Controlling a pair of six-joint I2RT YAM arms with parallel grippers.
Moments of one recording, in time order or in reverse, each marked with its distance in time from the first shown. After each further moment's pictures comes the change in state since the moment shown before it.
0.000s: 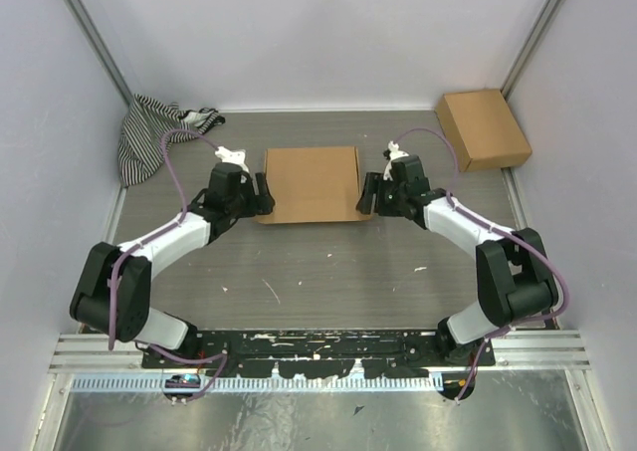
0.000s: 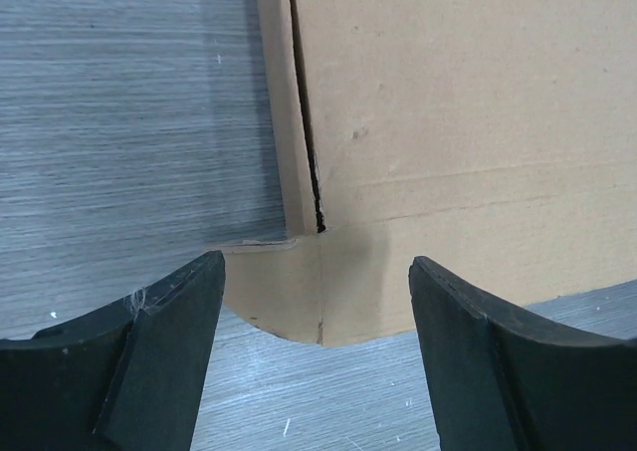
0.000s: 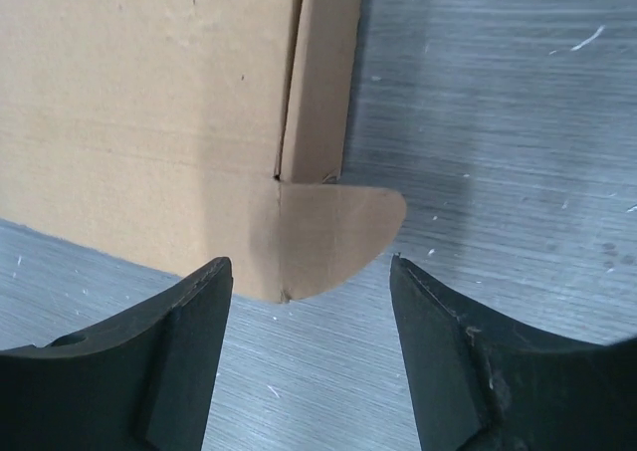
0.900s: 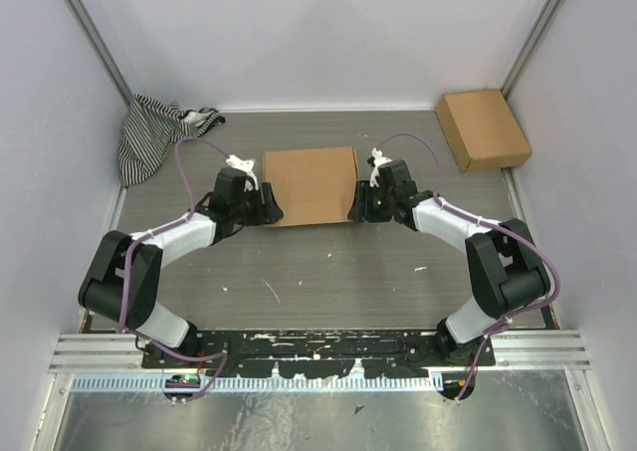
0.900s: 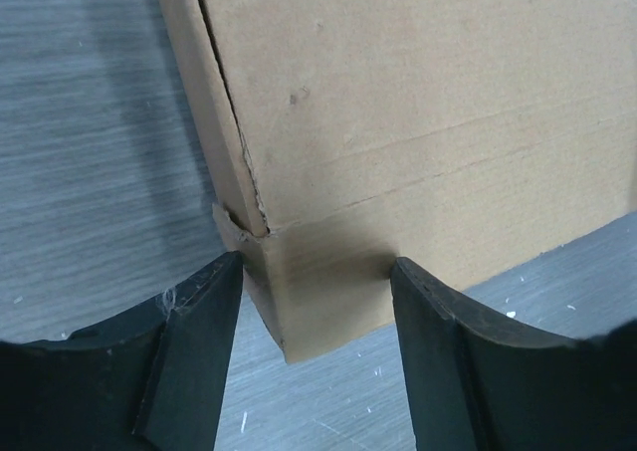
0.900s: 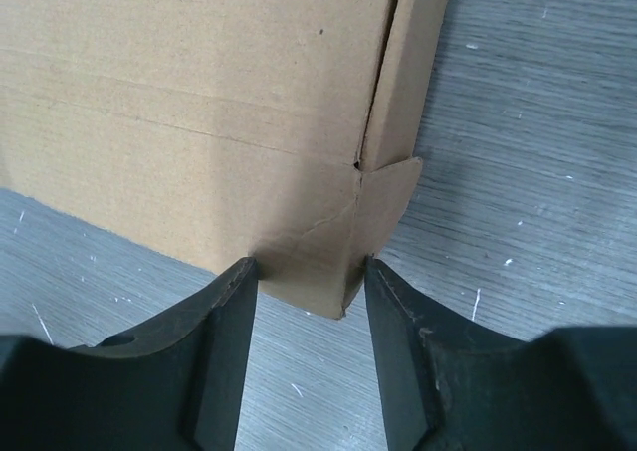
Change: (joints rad) left arm -0.005 0.088 -0.033 0.071 0.192 -0.030; right arm 0.080 0.066 -0.015 0.030 -0.043 -0.018
